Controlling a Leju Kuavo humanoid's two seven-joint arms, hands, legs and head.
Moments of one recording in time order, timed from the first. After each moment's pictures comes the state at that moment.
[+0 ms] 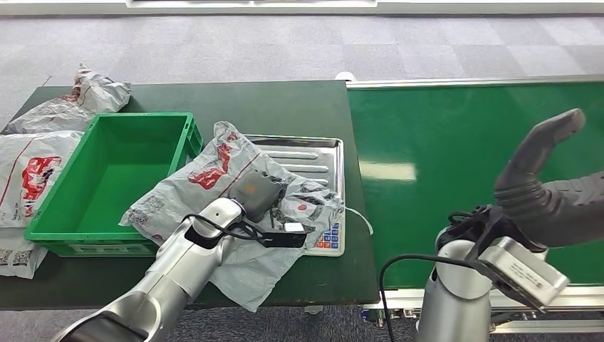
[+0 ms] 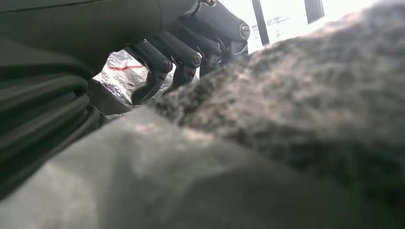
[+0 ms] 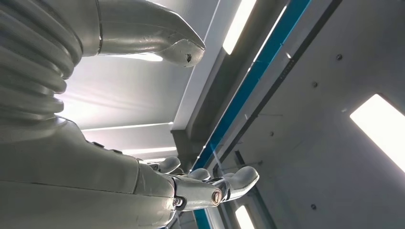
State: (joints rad) left arm -0.67 -0.20 -0.40 -0.56 -1.50 0.20 -0.23; right arm -0.30 0.35 -0.04 -1.93 0.66 -0.70 -0.68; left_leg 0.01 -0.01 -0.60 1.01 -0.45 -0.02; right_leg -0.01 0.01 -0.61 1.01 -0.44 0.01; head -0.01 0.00
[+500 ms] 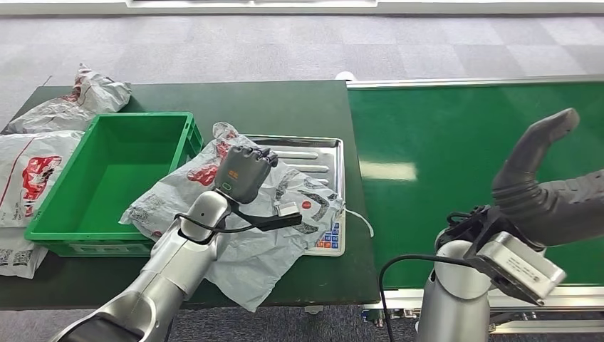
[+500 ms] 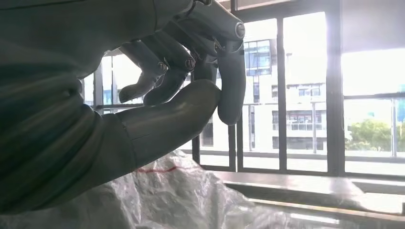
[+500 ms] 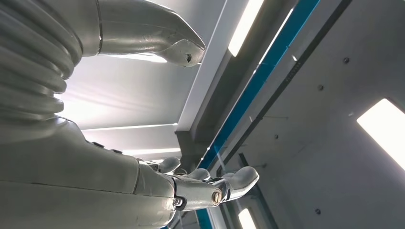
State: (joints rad) left arm -0.65 -0.18 -0.35 -0.65 -1.42 0.61 -0.18; right arm -0.30 0.35 -0.04 -1.92 0.67 -0.70 -0.66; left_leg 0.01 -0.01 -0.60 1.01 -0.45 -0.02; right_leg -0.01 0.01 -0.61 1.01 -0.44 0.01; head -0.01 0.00
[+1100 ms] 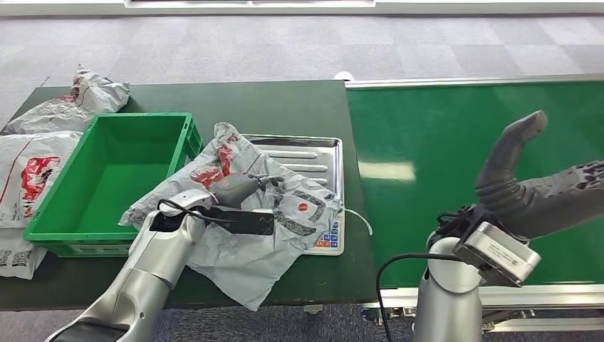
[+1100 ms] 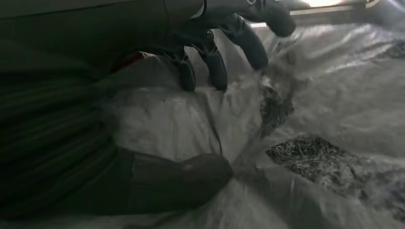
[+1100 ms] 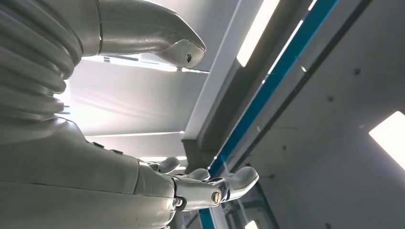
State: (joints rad) left arm -0.67 -0.15 -0.13 -0.70 -1.29 -0.30 -0.58; right arm -0.29 0.35 -0.05 -1.85 0.63 -0.70 -0.70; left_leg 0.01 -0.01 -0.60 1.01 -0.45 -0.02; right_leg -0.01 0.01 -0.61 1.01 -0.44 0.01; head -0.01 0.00
